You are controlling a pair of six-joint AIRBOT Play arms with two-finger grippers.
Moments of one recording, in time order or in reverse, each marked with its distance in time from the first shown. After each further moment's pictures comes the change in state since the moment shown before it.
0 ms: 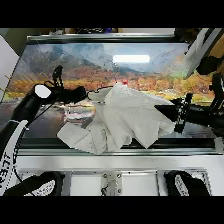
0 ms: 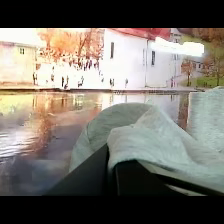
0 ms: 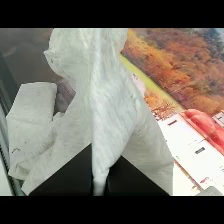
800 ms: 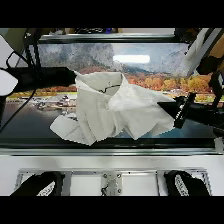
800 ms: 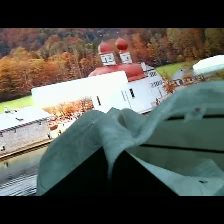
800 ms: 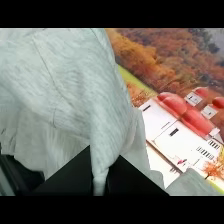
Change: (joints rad) left arm -0.133 0.254 0.274 0.308 -0.211 0.007; right arm 0.000 0.014 0.000 -0.044 -0.118 0.097
